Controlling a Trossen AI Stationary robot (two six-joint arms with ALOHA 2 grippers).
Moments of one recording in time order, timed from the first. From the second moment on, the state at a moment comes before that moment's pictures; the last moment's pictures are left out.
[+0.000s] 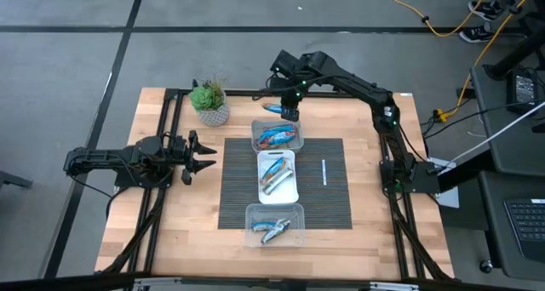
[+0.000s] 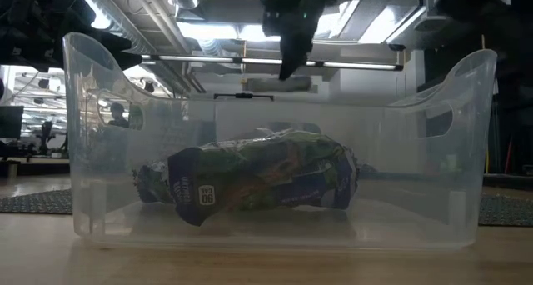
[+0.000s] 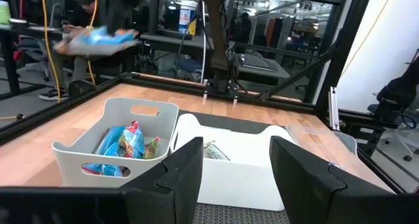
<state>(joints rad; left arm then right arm) 0.04 0.01 0.01 0.02 -0.01 -0.18 -0.44 2.16 2.35 -1.38 -0.16 -0.32</state>
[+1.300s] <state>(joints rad) 0.04 0.01 0.01 0.02 -0.01 -0.18 0.08 1.97 2.04 -1.30 0.22 0.48</state>
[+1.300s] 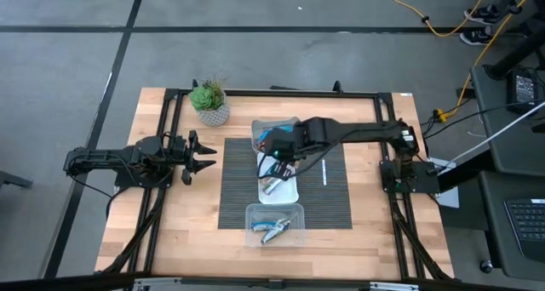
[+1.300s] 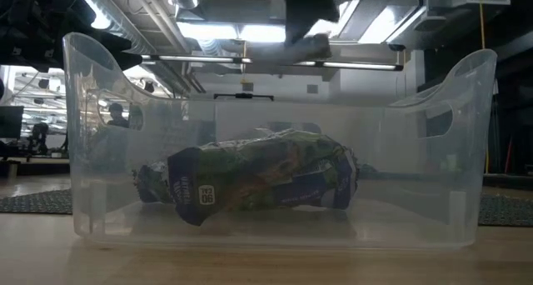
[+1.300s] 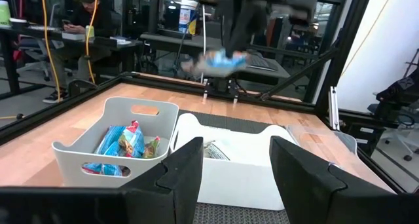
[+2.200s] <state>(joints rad) 0.04 0.01 0.01 0.02 -0.01 -0.18 0.02 1.98 1.74 -1.00 0.14 0.55</state>
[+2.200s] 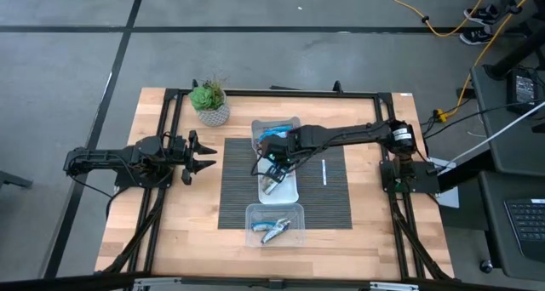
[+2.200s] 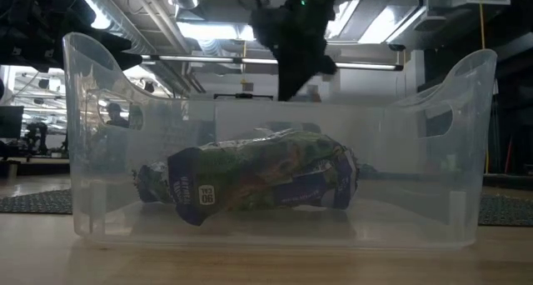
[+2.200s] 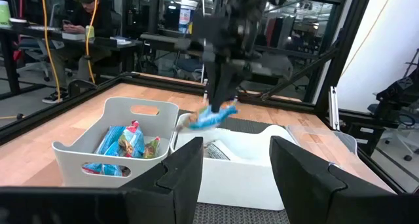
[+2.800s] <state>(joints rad) 0.04 0.01 0.01 0.02 -0.01 -0.18 0.08 1.98 1.48 -0.71 0.08 0.69</state>
